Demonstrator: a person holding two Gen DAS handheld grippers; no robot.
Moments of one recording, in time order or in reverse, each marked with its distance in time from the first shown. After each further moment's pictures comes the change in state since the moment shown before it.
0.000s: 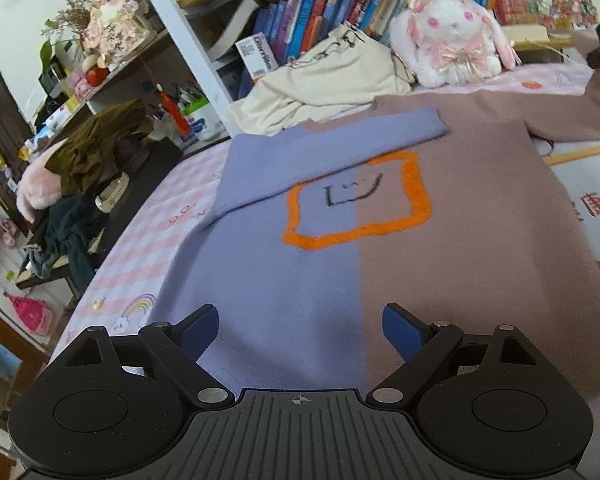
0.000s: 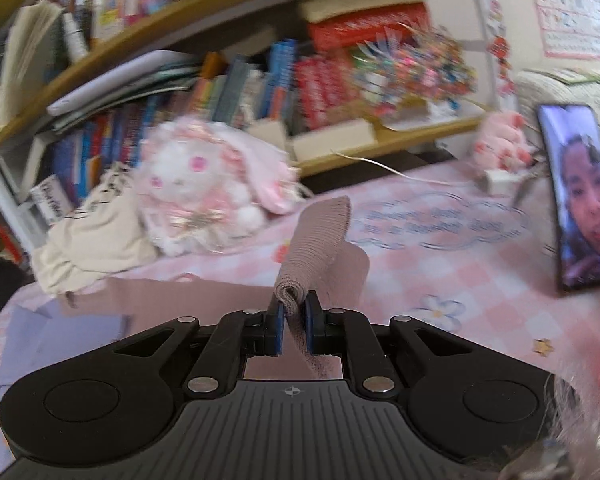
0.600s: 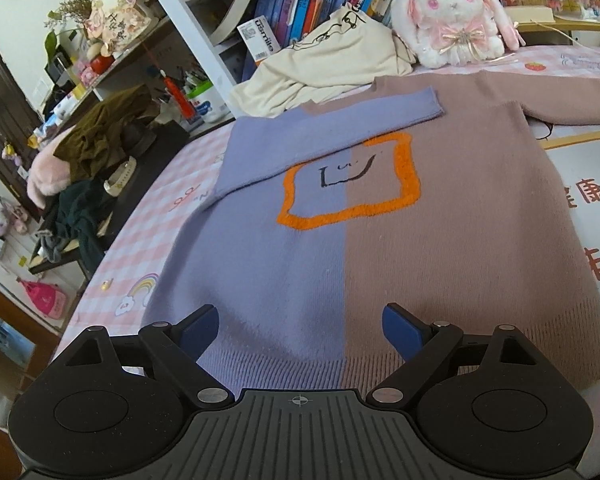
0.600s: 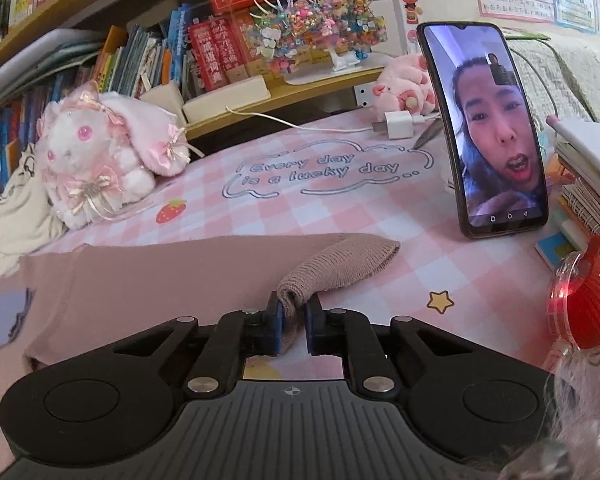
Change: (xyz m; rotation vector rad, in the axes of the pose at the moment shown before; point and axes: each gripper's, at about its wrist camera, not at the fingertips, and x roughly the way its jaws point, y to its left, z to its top) left arm -0.010 -0.025 0.002 0.007 0.079 0.045; right arm 0.010 -0.092 -0.028 0.086 0.079 -0.181
